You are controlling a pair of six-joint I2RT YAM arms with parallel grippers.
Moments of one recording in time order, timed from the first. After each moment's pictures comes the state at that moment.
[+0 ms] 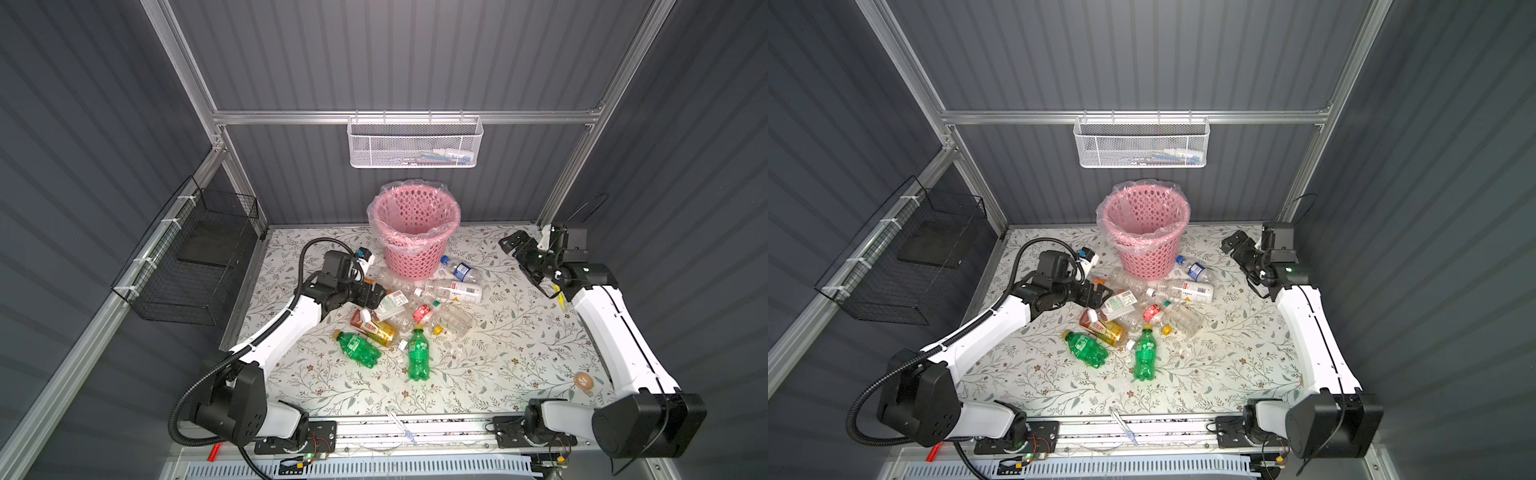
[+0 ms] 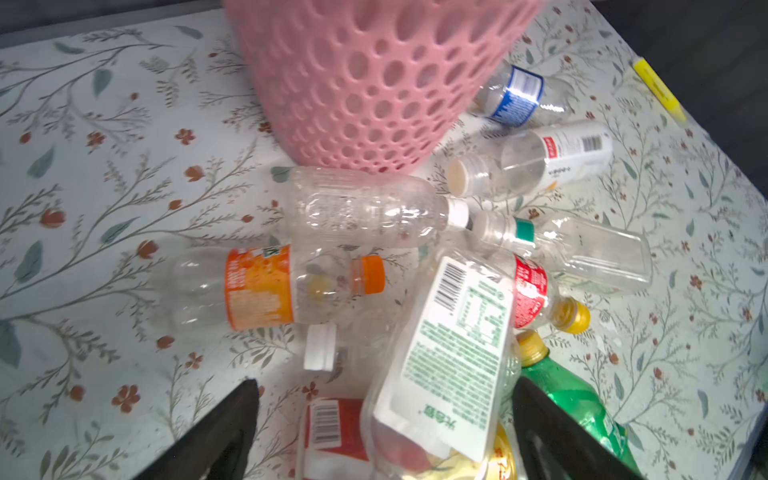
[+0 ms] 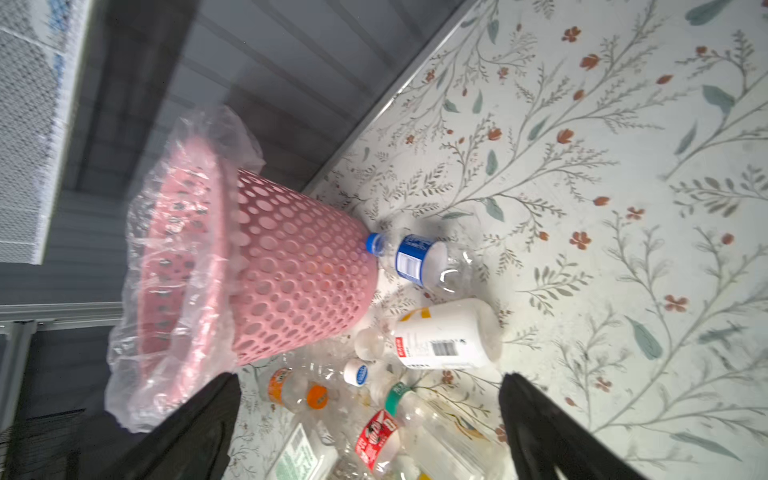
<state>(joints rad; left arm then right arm) -0.47 1.43 1.03 -0.40 0.28 0.04 0.00 1.25 1.19 -0.63 -0.19 0.76</state>
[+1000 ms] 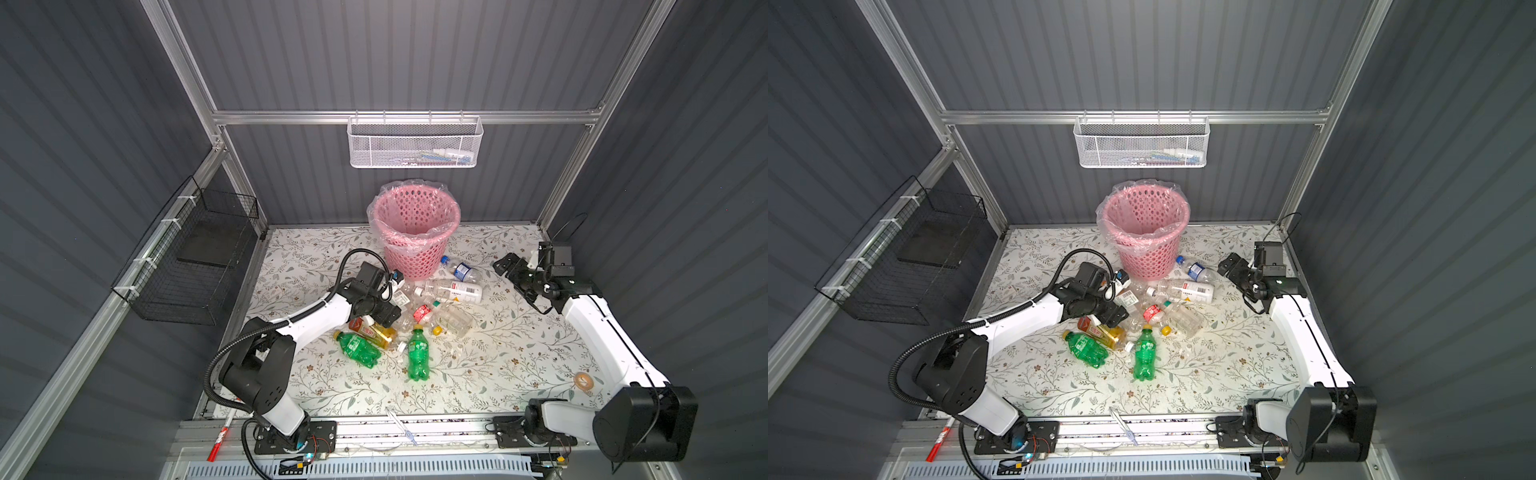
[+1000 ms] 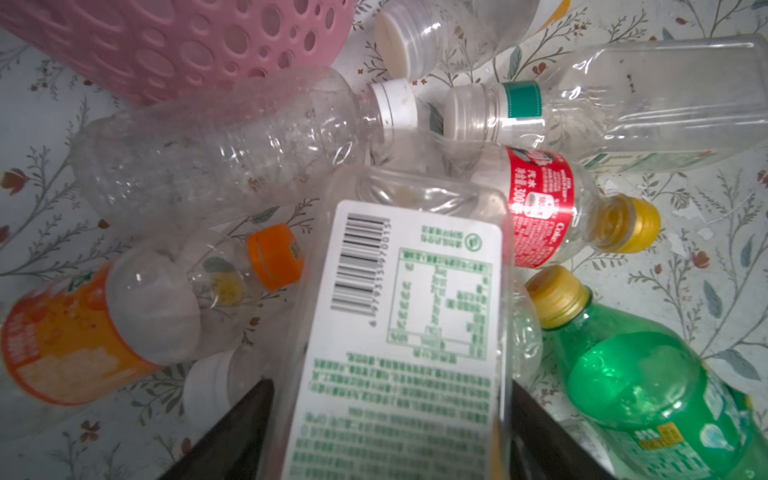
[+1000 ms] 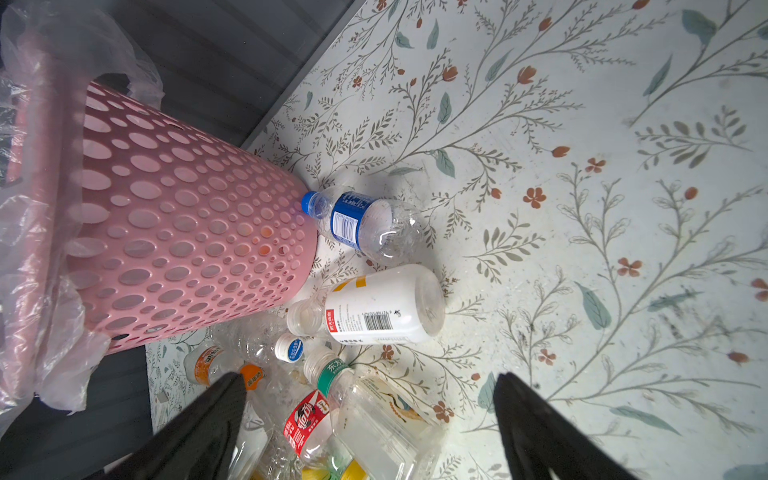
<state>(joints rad) -0.61 1.61 1.05 -0.39 0.17 0.19 0.00 1.25 1.04 -0.57 -0.20 0.69</state>
